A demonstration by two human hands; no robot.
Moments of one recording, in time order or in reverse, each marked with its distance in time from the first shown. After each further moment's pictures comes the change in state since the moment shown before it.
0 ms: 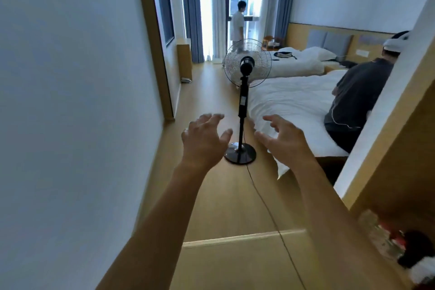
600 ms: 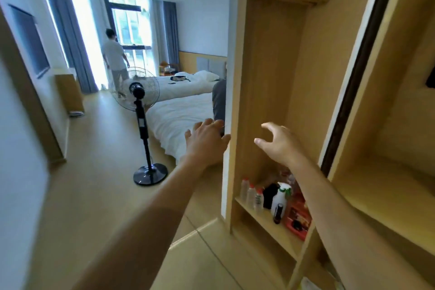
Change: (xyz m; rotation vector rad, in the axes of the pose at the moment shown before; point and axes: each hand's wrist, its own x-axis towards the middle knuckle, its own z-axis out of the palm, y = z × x) left_hand -0.142 0.276 0.040 -0.059 -0.230 0.475; right_hand -0.231 0.088 -0.265 -0.344 0.283 0.359
